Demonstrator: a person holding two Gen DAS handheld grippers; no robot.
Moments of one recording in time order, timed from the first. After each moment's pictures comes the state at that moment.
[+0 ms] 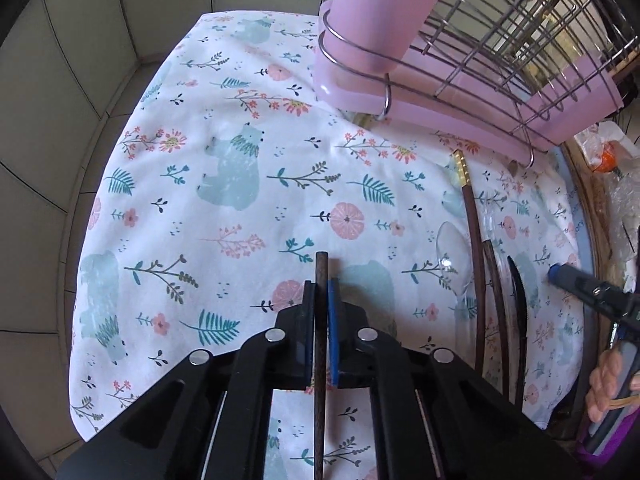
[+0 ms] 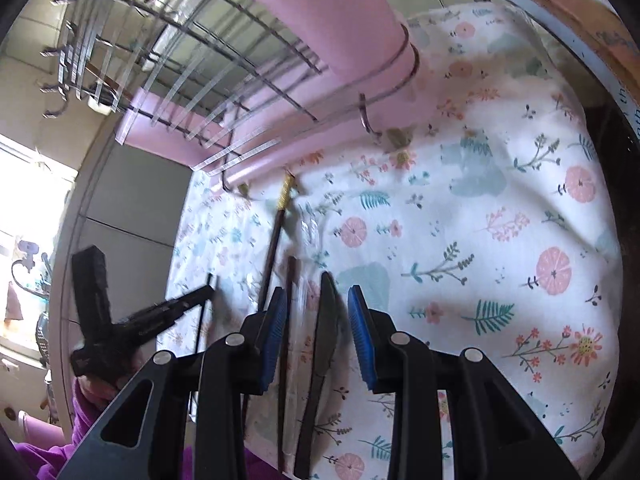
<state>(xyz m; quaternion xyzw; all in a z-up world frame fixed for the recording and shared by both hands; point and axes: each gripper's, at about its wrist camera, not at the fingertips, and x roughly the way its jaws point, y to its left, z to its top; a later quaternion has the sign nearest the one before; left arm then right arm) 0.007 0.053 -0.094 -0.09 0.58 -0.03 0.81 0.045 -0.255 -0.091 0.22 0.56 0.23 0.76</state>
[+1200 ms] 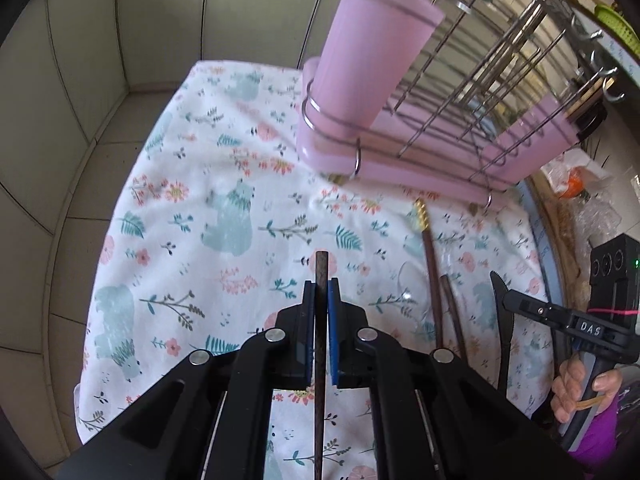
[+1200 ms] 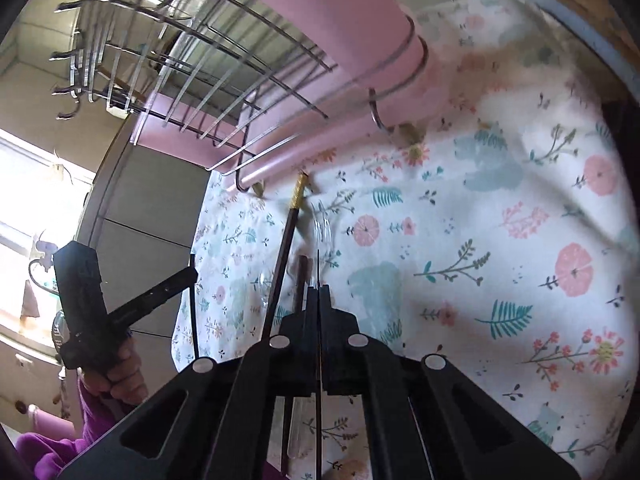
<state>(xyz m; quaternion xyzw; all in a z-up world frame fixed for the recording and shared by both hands) 0.002 0.054 -0.053 -0.12 0.52 -0.05 0.85 0.043 -0.259 -0.092 0.25 0.54 0.27 0.76</state>
